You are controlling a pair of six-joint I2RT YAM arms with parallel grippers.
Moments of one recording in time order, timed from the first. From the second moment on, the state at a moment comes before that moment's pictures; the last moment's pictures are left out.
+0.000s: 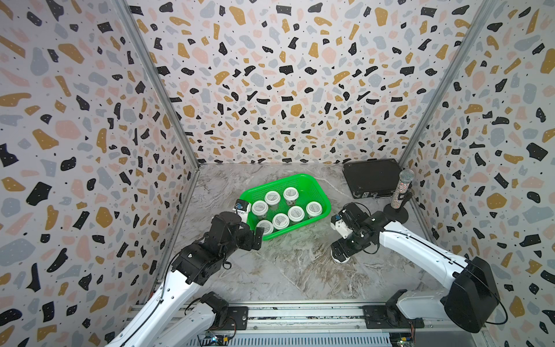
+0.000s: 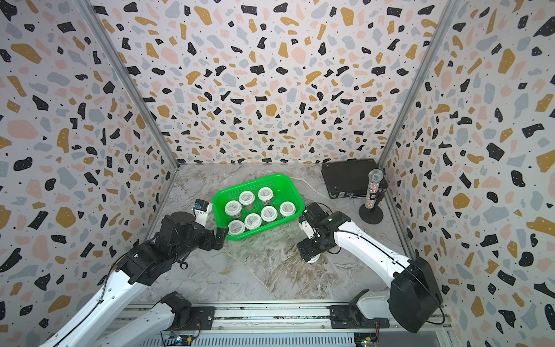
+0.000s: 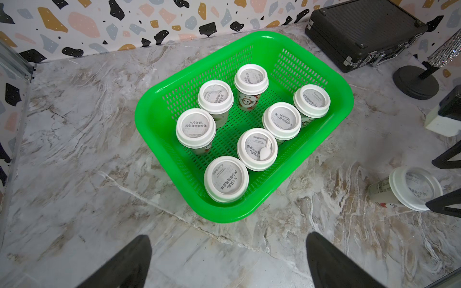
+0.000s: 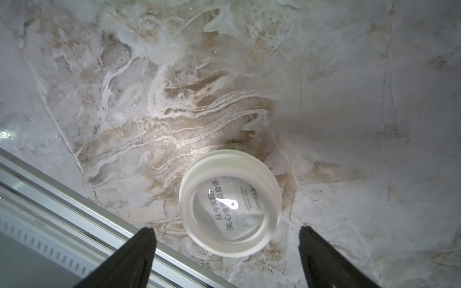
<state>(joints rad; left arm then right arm) -0.54 0.77 0.88 -0.77 -0.13 -0.19 0.64 1.33 0.99 -1.02 -0.12 0.10</state>
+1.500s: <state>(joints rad) -0.53 0.76 0.88 -0.77 -0.13 -0.19 0.67 1.42 0.99 -1.00 -0.08 0.12</state>
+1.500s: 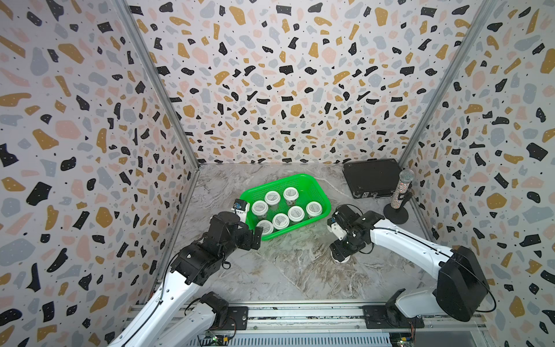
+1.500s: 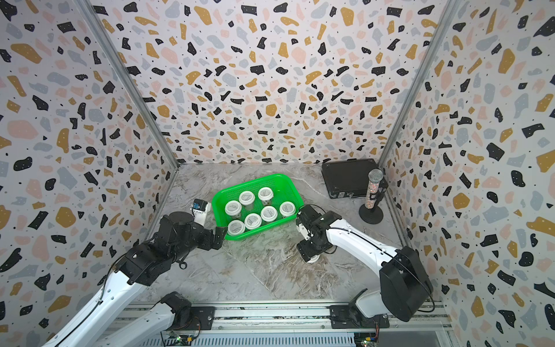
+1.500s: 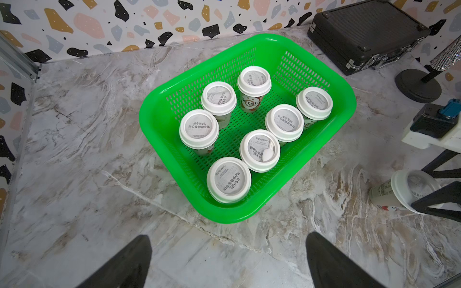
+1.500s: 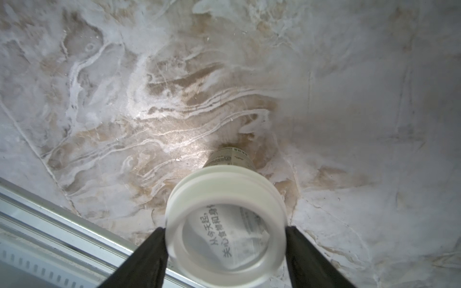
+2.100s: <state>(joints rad) -0.52 0.76 0.88 -0.77 -0.13 -0.19 0.67 1.34 1.07 -1.02 -0.13 0.11</state>
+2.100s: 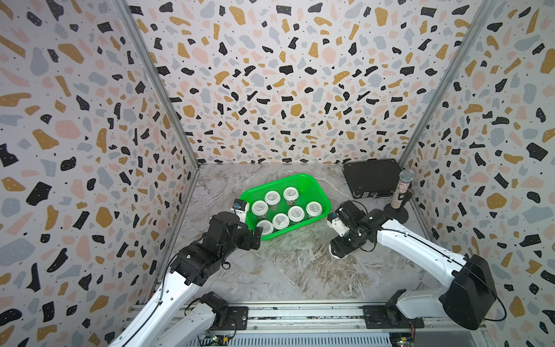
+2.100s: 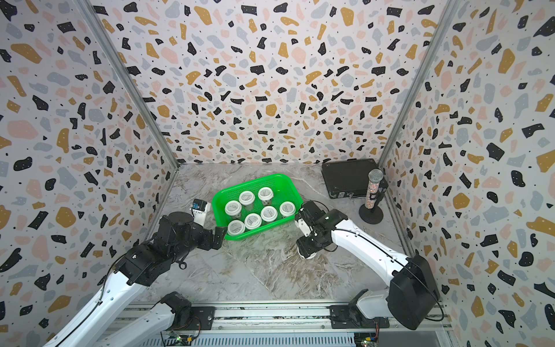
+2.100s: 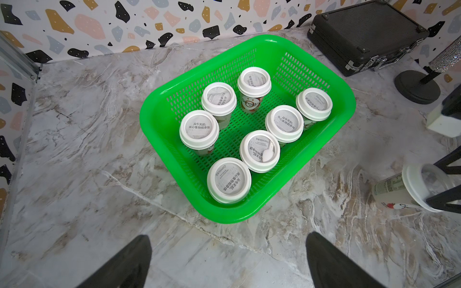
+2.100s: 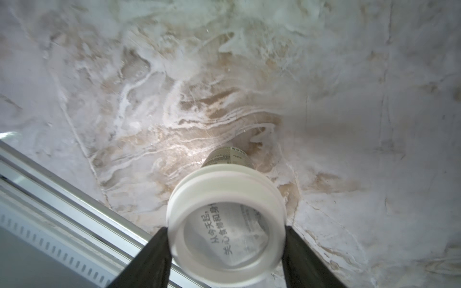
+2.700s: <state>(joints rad) -0.52 0.75 0.88 -0.77 -0.13 -0.19 0.56 1.54 1.64 -1.07 -0.34 -0.02</state>
